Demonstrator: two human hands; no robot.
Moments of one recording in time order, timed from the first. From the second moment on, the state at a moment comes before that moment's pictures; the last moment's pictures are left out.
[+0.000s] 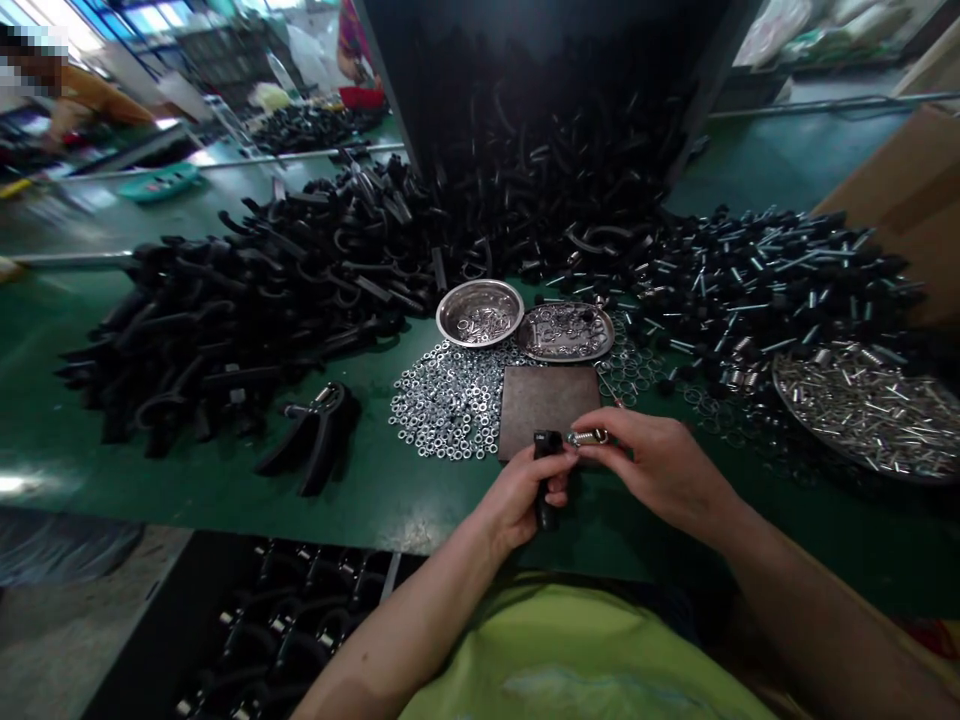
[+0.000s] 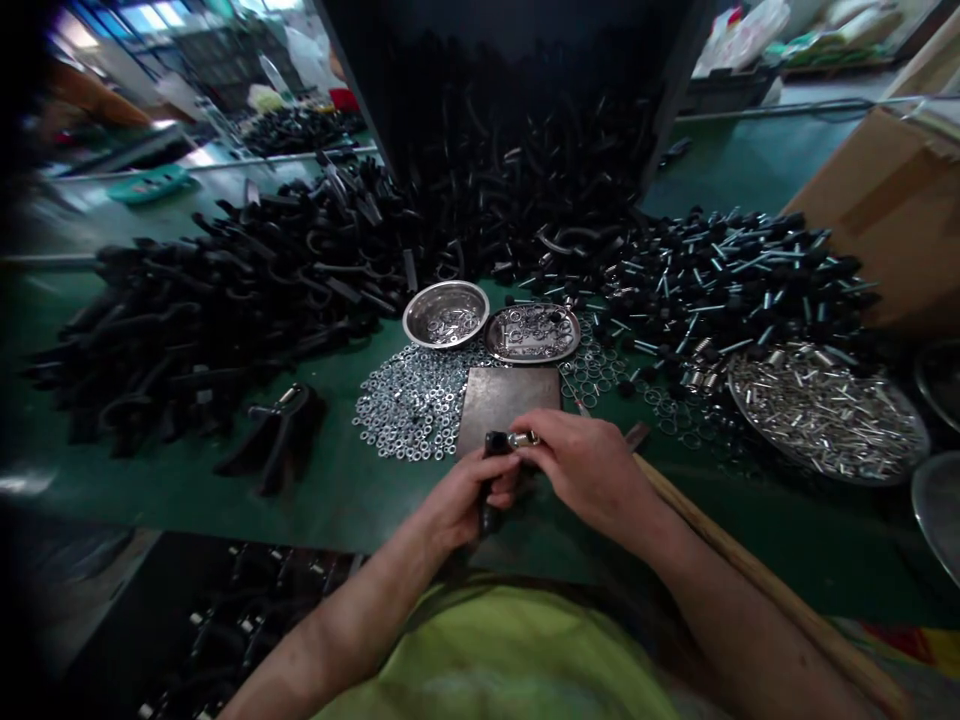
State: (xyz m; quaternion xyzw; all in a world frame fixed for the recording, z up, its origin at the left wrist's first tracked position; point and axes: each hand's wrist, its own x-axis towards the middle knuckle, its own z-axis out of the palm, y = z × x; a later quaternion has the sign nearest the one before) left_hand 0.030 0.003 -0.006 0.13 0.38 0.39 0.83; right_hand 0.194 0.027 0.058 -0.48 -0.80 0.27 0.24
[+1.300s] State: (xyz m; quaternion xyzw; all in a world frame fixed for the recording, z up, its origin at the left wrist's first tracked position) left_hand 0.036 0.004 0.001 0.23 0.41 0.38 0.79; right_hand 0.187 0.028 0.061 -0.50 -0.78 0.30 0.22
